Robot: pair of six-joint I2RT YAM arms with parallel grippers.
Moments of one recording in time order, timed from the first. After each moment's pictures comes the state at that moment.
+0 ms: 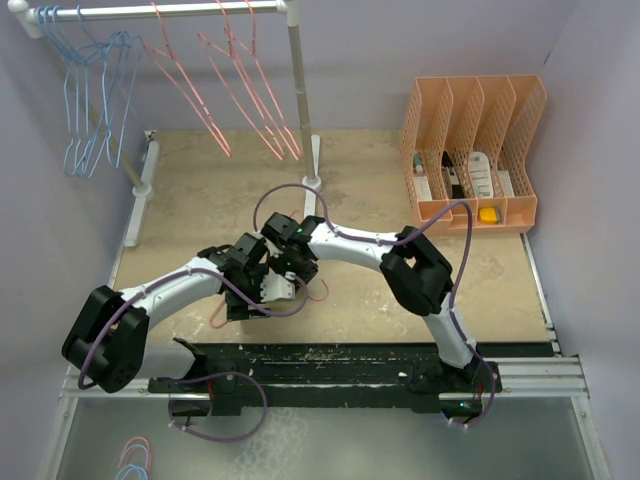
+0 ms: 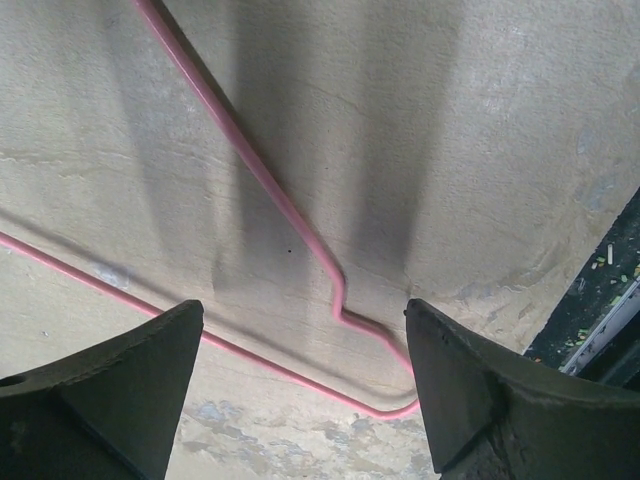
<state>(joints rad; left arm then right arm) -0.56 1.32 0.68 -0.73 0.08 0.89 0.98 2.15 1.65 -0.79 -0.07 0.21</state>
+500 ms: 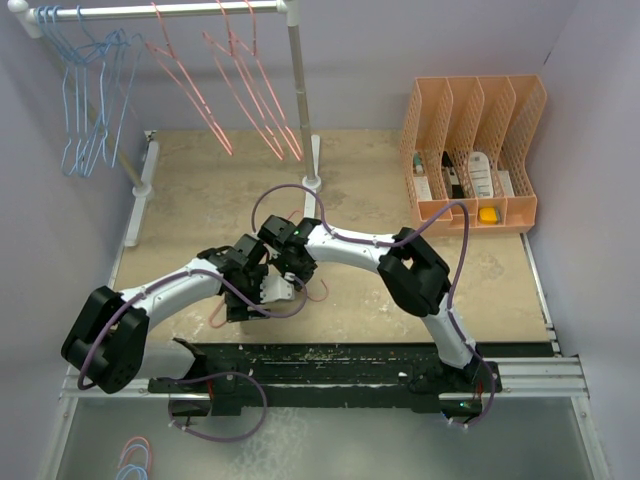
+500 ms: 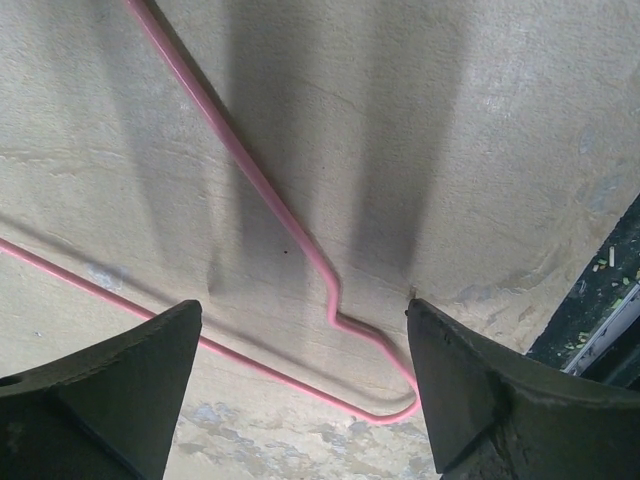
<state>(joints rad) -0.56 1.32 0.67 -0.72 0.08 0.89 1.00 2.17 1.67 -0.81 0.02 0.22</state>
